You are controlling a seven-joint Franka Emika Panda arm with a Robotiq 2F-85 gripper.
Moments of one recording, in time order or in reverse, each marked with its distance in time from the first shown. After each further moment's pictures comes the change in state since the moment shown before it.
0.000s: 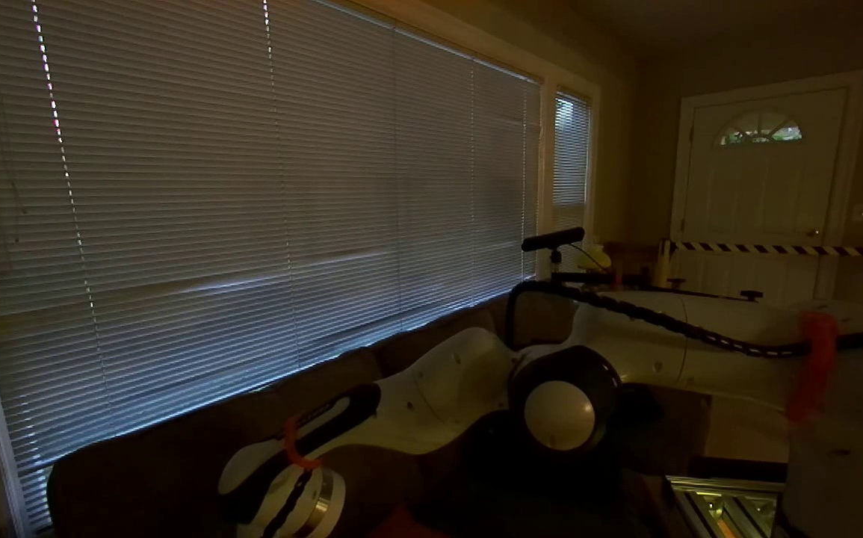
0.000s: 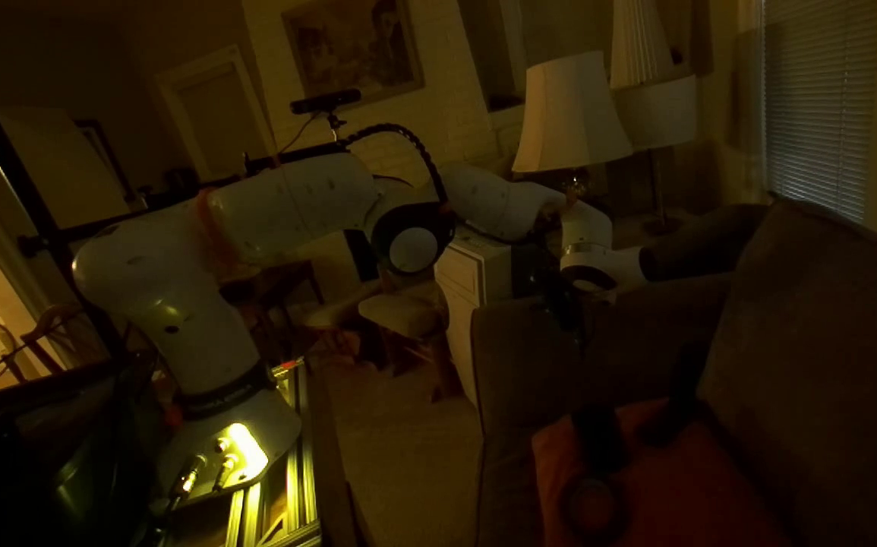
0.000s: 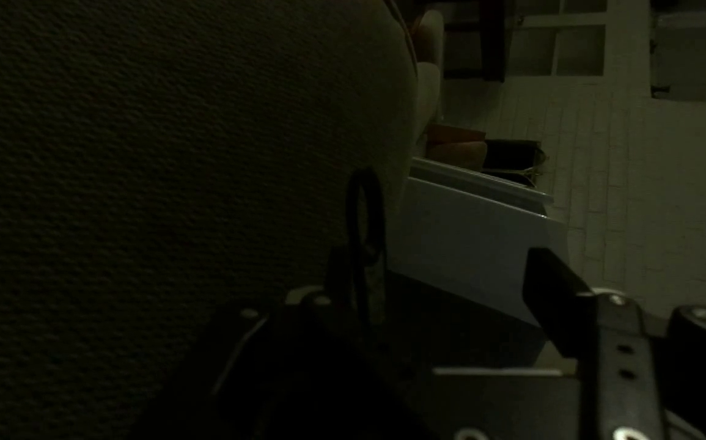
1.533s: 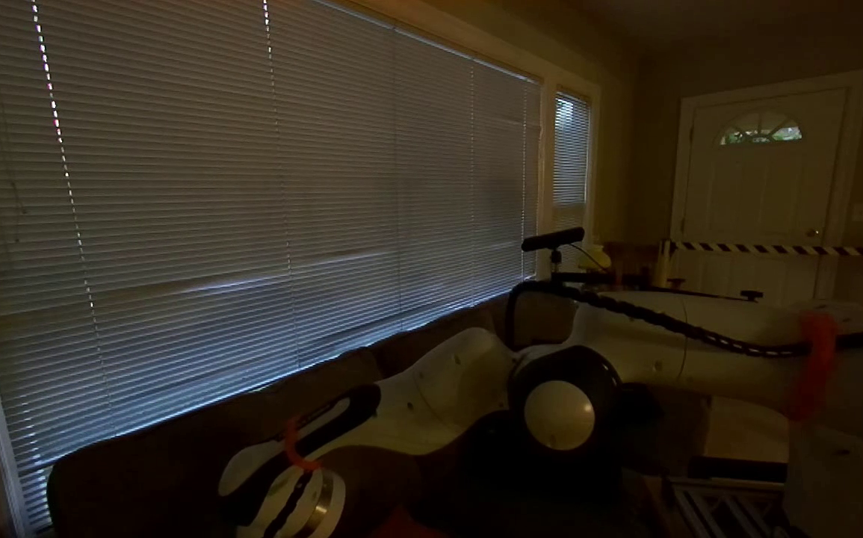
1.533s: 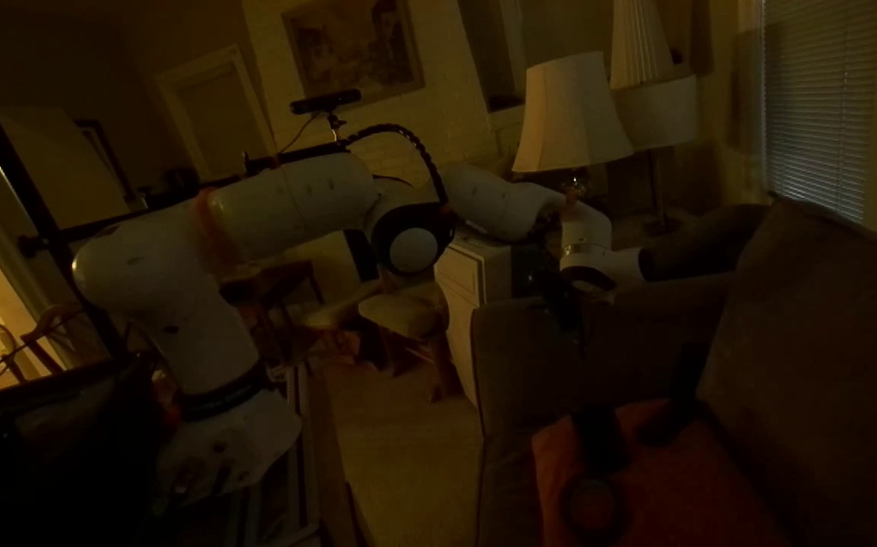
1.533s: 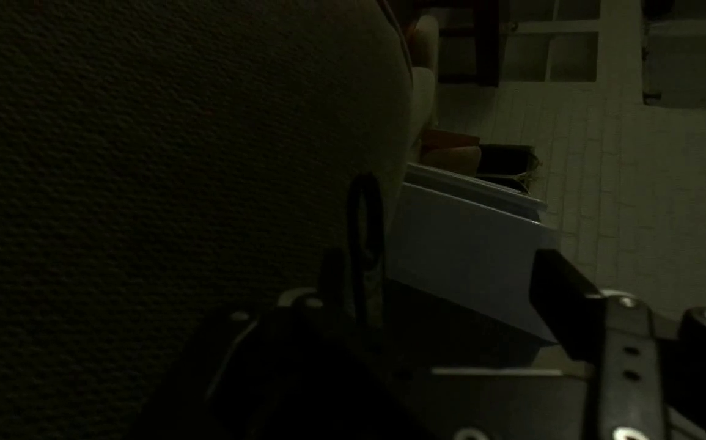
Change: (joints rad) arm 0.000 0.001 0.005 -0.004 0.000 -0.008 -0.012
